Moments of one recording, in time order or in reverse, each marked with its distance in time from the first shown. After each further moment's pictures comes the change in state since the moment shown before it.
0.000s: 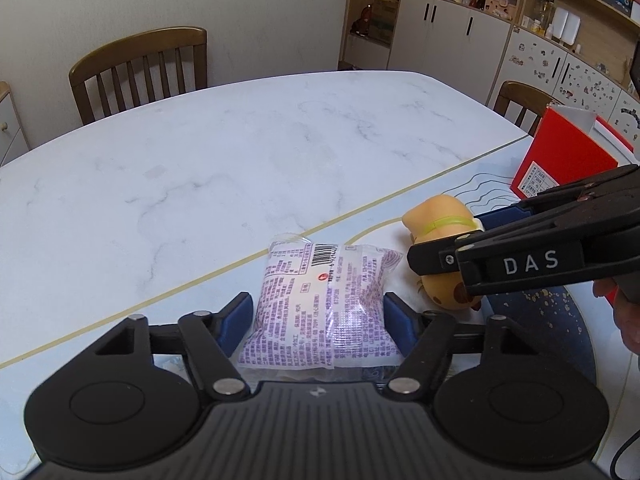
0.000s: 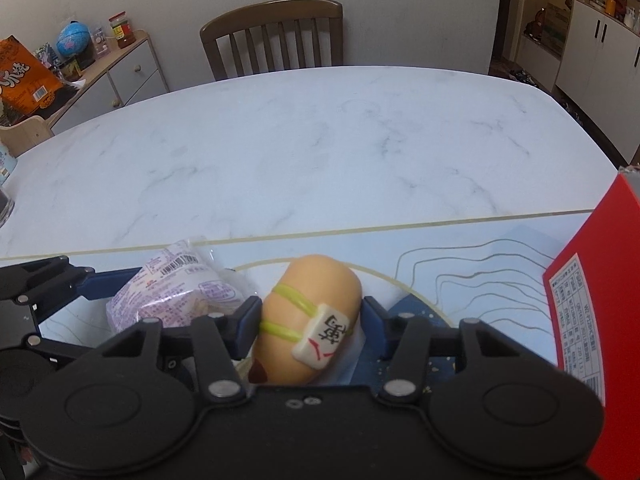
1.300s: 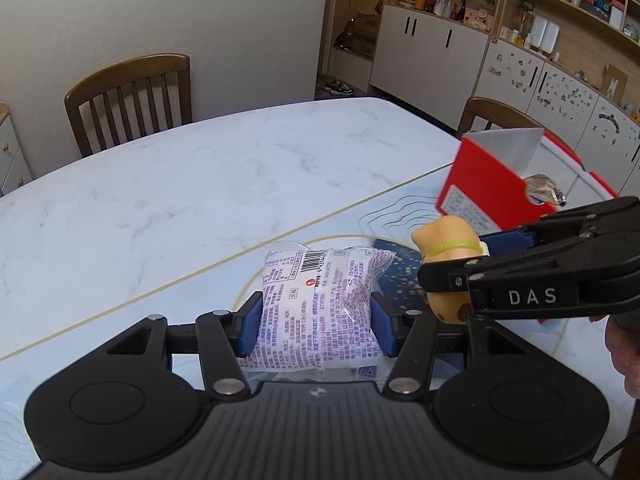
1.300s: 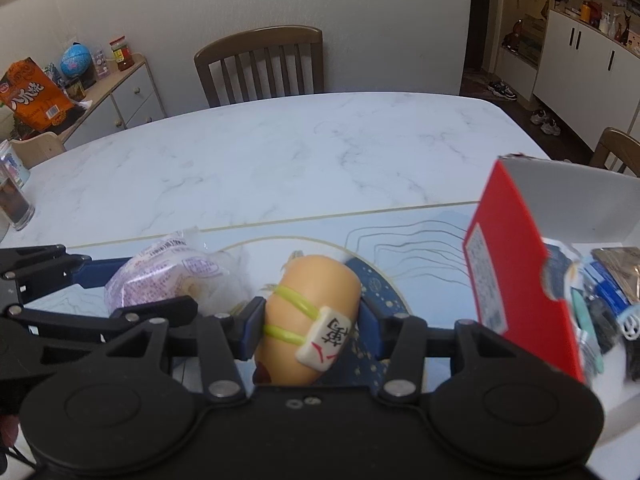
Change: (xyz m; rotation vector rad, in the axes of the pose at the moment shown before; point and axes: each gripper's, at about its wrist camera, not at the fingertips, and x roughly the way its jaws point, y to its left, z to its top) left arm -0.081 -0.056 0.010 0.011 -0.034 -0.029; right arm -0.093 -0.015 -0.033 0.021 -0.059 -0.031
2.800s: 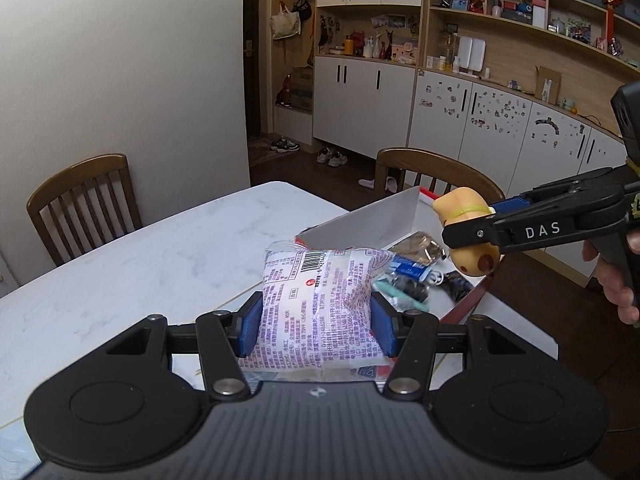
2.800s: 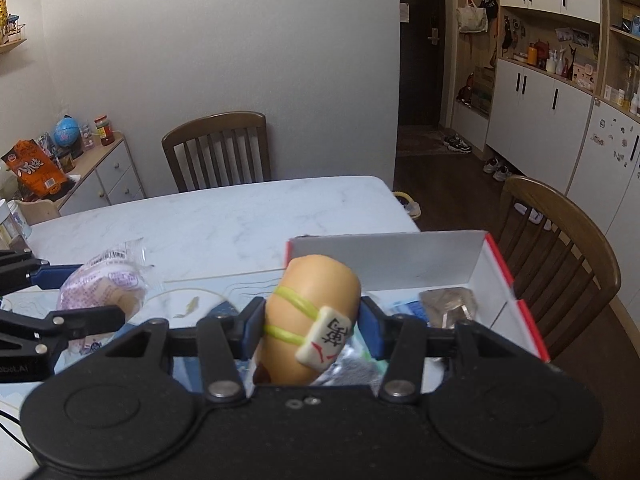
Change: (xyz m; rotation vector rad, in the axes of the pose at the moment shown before) left arm -0.086 -0.169 0.056 0.159 -0.155 -0.063; right arm -0.172 -0.152 -0.011 0.022 -0.197 -0.052
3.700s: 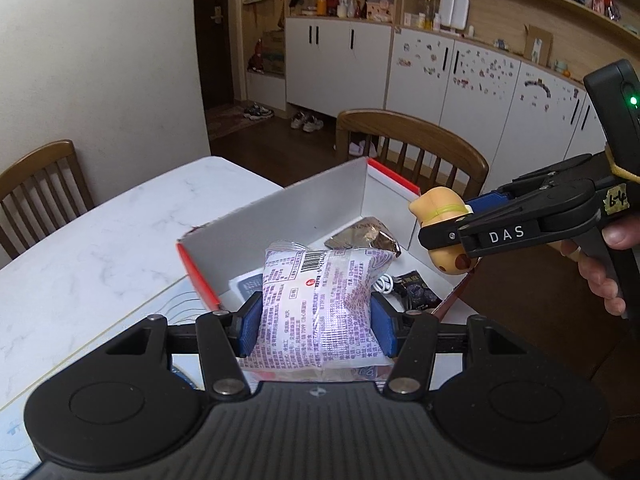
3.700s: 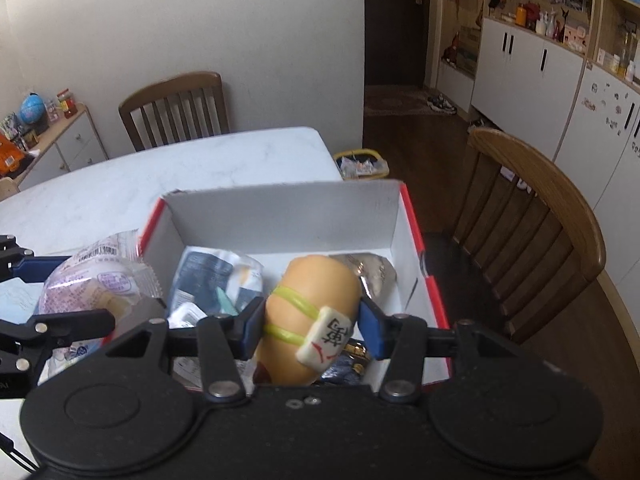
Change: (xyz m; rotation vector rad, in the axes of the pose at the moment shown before) left arm 0.119 -0.088 0.024 0.044 0.121 -0.046; right arm 0.055 -0.127 -0.013 0.010 0.130 -0.027
